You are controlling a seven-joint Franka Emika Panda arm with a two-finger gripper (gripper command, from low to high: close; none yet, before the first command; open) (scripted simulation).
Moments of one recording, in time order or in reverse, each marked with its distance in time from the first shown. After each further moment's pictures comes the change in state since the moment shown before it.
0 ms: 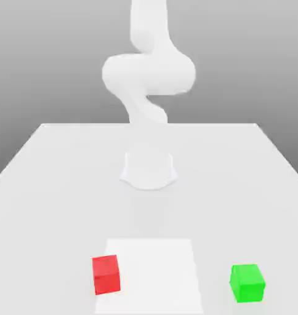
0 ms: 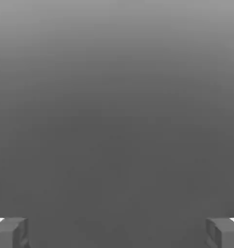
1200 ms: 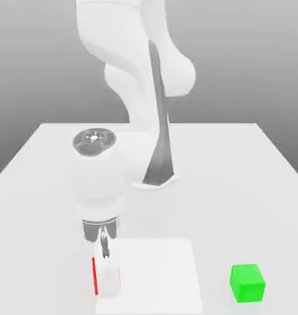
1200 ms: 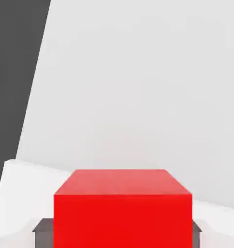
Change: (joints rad) arm -0.263 1.036 0.064 -0.244 -0.113 0.554 1.121
